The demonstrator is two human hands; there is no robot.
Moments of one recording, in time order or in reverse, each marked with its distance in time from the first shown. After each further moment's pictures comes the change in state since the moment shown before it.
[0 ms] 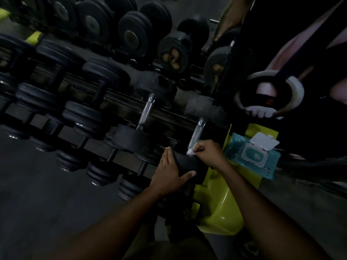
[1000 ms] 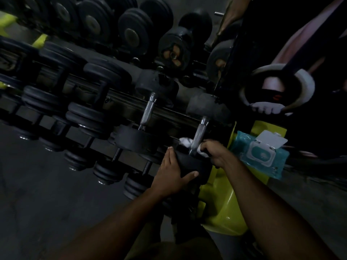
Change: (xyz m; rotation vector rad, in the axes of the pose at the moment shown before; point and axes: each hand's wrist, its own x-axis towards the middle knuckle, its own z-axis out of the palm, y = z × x) left_hand -0.003 0.004 -0.004 -0.005 -0.008 -0.002; right_hand 0.022 -0.003 0.002 0.735 -0.226 0.446
